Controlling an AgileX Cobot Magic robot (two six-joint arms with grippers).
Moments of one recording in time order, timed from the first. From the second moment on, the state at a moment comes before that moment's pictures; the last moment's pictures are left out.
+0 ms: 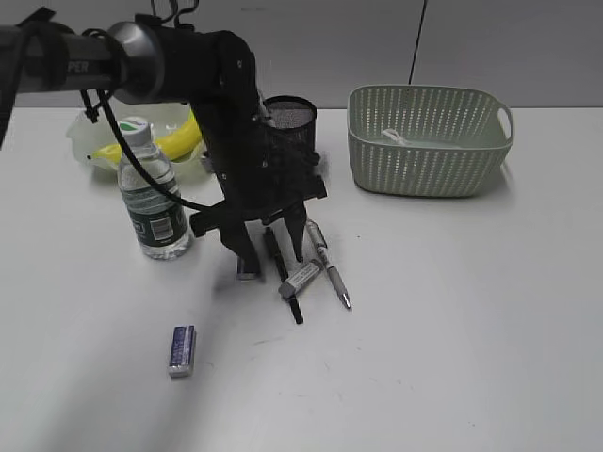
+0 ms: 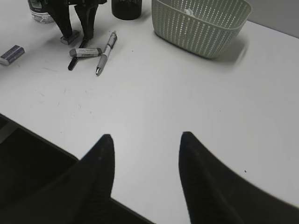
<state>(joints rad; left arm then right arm) -0.56 2.33 -1.83 -0.32 1.17 -0.65 0.51 -0.01 -0.51 -0.01 1.04 -0.08</state>
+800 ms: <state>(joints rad) -0.56 2.38 -1.84 -0.36 1.17 -0.67 0.51 -0.01 -0.51 -0.01 1.04 -0.08</state>
